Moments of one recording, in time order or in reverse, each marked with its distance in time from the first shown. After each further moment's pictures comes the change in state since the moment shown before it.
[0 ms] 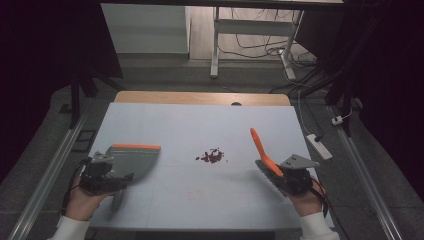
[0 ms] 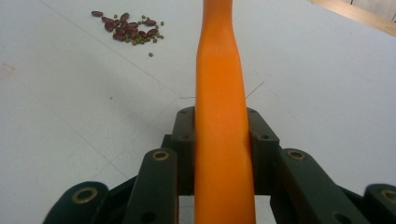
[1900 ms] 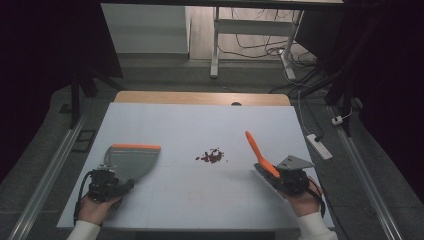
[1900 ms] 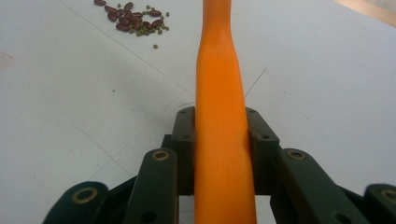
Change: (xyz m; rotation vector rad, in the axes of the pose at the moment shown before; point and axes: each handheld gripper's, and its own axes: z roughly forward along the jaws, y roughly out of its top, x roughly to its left) left arm 0.010 -0.034 0.048 0.078 -0.019 -0.199; right arm 0.005 -0.002 0.007 0.023 0.008 -0.020
